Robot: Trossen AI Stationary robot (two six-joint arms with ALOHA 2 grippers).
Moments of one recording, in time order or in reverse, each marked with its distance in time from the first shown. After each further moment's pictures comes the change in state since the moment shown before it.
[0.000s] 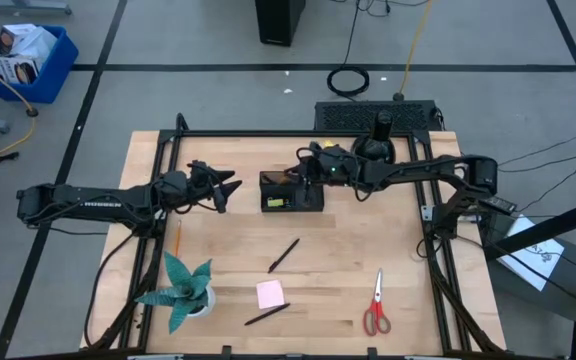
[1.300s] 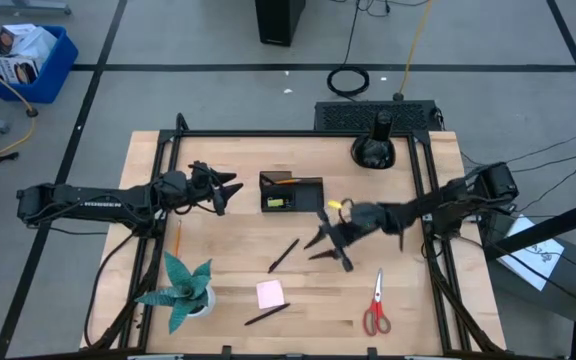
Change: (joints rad) left arm -0.006 0.001 0.000 0.007 0.054 0.002; right arm 0.386 -0.124 -0.420 0.439 -0.256 0.008
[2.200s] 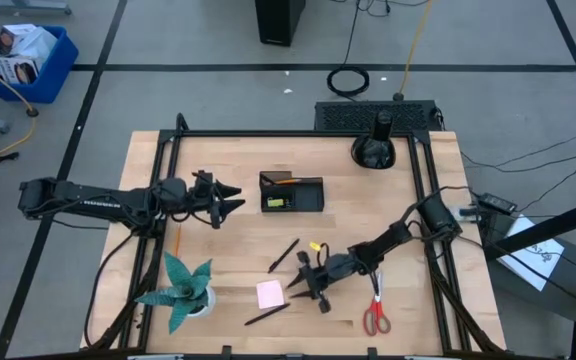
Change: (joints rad) left arm -0.118 0.000 0.000 0.018 0.079 -0.063; right arm 0.256 0.576 0.246 0.263 0.242 0.102
